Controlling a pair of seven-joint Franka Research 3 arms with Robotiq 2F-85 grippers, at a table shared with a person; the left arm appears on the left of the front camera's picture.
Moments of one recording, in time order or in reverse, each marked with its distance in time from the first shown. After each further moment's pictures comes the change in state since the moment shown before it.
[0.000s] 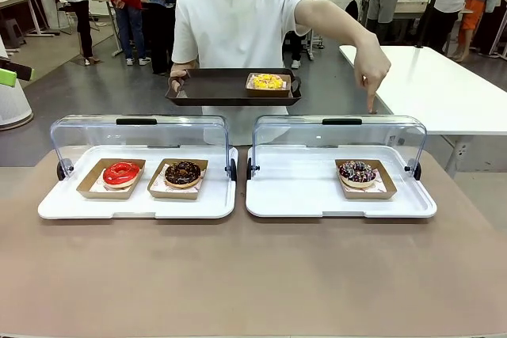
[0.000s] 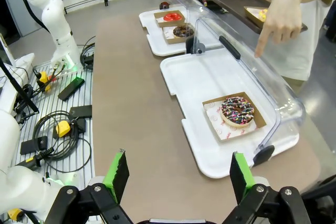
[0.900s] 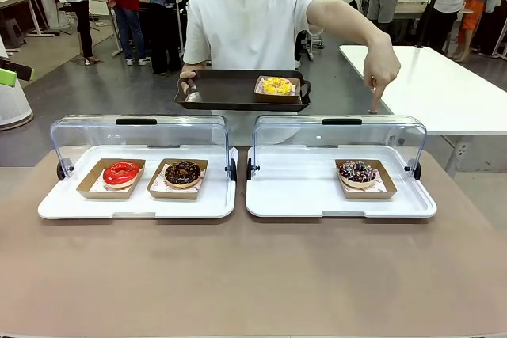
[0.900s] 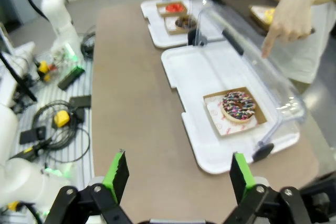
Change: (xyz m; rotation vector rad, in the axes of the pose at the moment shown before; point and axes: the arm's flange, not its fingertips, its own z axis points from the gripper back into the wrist) left arm 0.000 0.000 0.000 0.000 0.000 0.000; right arm 0.018 -0.002 -0.008 0.009 0.080 0.036
